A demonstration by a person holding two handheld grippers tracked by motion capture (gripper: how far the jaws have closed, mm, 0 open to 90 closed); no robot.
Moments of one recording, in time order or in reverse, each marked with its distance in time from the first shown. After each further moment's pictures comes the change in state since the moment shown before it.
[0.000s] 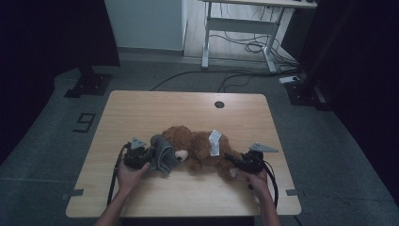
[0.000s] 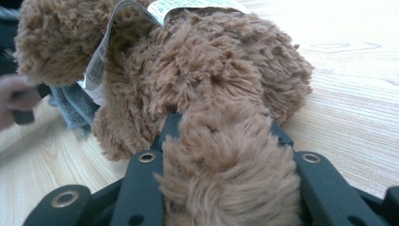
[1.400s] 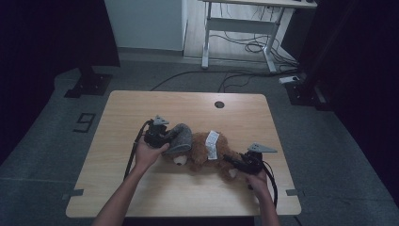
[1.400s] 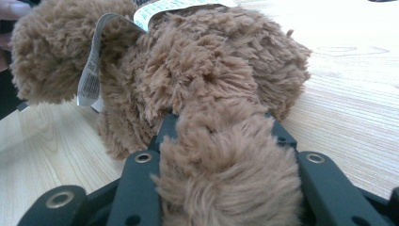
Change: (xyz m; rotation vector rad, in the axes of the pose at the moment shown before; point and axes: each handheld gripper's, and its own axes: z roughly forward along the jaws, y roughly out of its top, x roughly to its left) left arm -0.044 0.086 0.028 0.068 -0.144 0.097; right arm 0.005 0.000 0.001 0.005 0.003 -0.032
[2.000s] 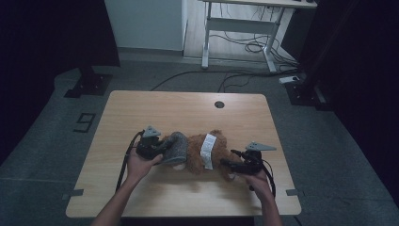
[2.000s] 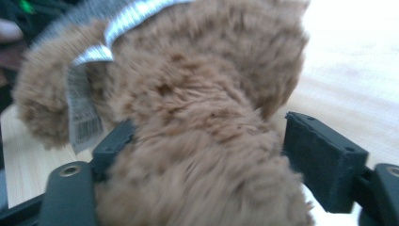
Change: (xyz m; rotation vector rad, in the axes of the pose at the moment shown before) left arm -0.004 -0.040 -0.026 -0.053 -0.061 -0.012; right arm 0.022 0.016 -0.006 0.083 -0.003 -0.019
